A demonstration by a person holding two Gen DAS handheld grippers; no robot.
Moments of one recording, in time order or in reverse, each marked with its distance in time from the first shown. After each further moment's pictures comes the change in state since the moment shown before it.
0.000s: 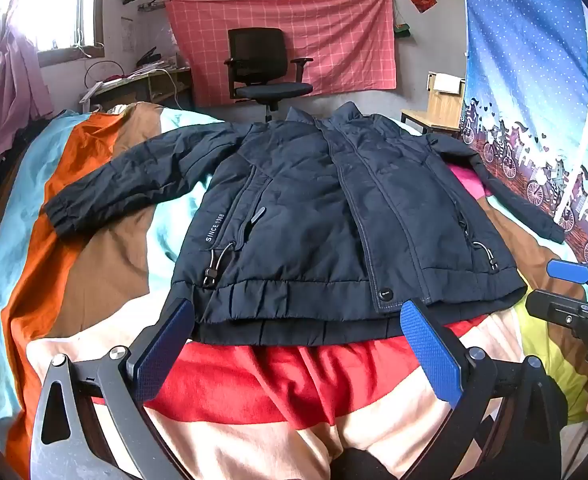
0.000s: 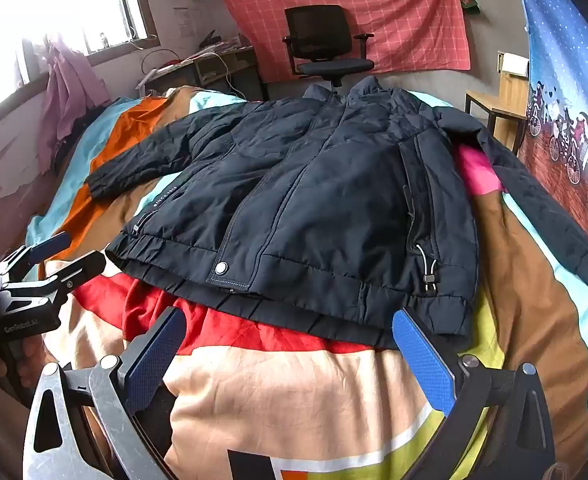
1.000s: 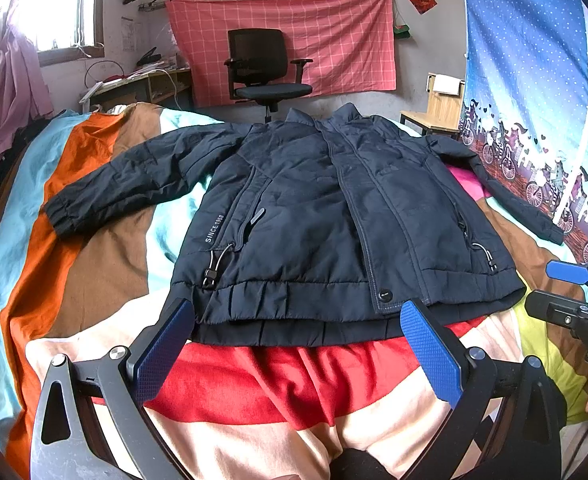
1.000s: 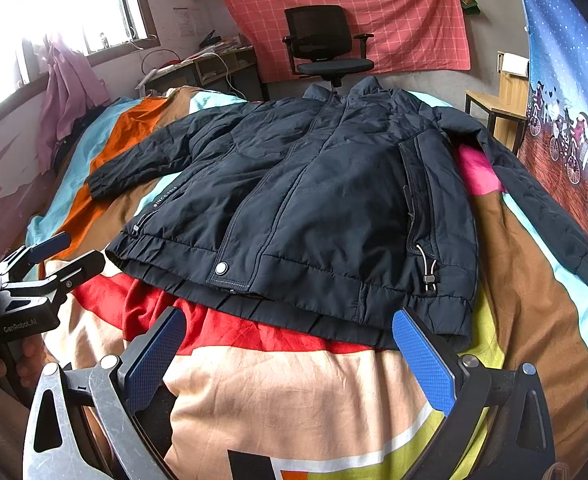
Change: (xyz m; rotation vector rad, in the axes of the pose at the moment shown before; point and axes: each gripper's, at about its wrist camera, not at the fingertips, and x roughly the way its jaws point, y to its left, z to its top) left arm 0.000 0.000 0.000 -0.001 0.001 -0.002; right arm -0.001 -0.001 0.000 0.001 0.002 -0.003
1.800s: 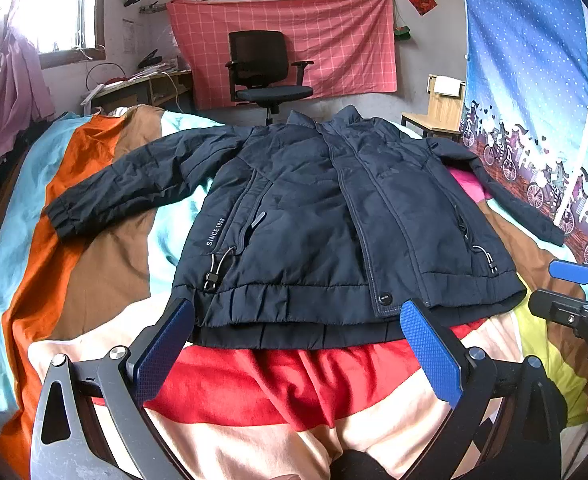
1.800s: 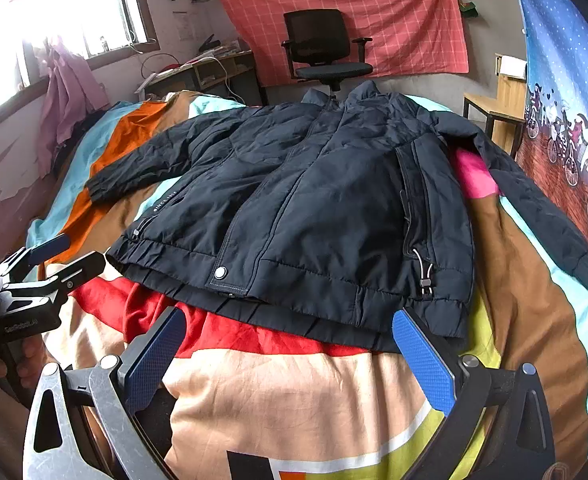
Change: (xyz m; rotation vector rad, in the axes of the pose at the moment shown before) left arm -0.005 -0.001 0.003 -0.002 -0.003 0.006; right arm -0.002 -0.001 0.000 -0.004 -0.006 0.001
